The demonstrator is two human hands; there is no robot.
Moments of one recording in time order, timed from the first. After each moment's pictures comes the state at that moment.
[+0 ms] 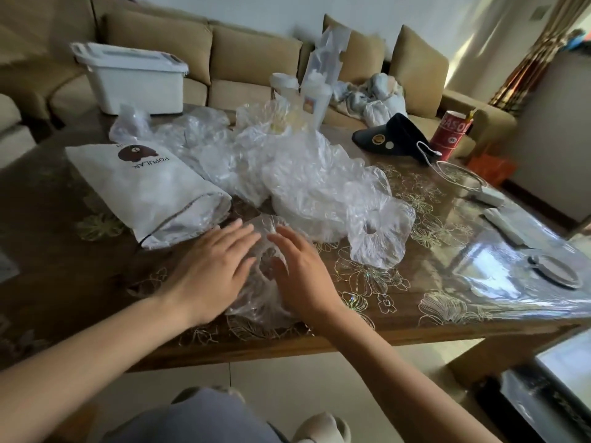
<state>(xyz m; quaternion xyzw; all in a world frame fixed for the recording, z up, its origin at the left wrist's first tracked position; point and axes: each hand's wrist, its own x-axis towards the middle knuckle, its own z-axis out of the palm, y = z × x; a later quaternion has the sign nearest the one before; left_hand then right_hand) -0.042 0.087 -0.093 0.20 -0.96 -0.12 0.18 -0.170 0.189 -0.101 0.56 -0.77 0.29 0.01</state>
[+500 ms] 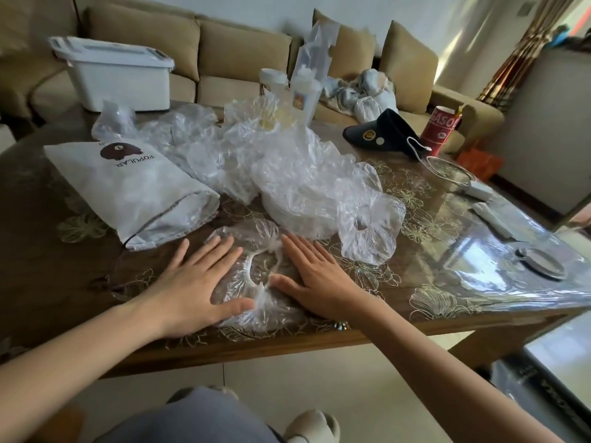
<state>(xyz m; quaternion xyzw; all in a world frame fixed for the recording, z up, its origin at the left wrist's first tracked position) -0.032 0.072 -0.113 0.19 -0.98 -0.10 0.00 -0.211 0.215 -0.101 0.60 -0.79 0.08 -0.08</state>
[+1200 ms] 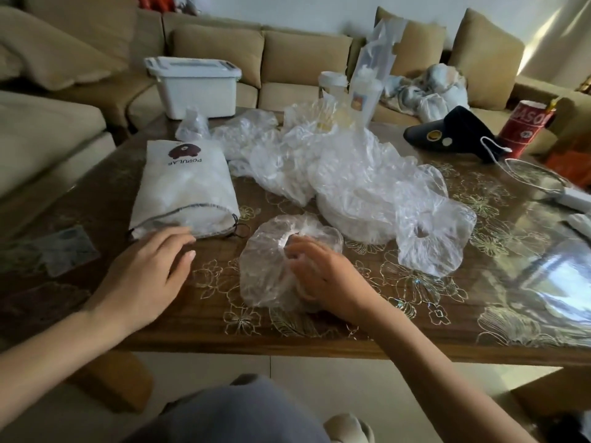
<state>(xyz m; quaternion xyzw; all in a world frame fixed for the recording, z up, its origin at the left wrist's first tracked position) 0.055 0.041 -0.102 0.33 -0.91 -0.03 0.26 -0.173 0.181 -0.094 0.66 -0.69 0.29 -0.09</state>
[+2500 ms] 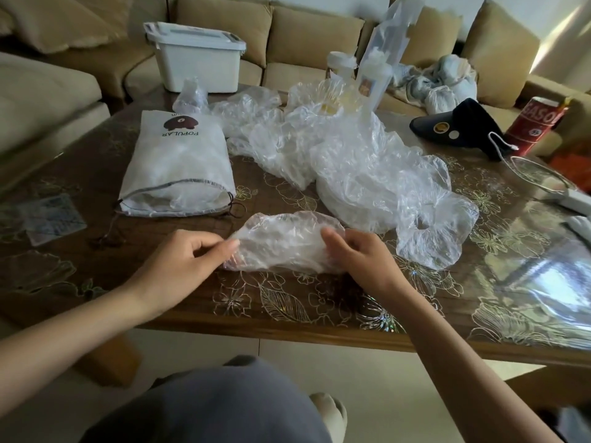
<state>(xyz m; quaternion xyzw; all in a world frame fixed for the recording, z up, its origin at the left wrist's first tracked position) 0.023 0.078 -0.098 0.28 -0.82 -0.42 0.29 -0.200 0.202 -0.084 0.48 -0.76 0.38 -0.20</state>
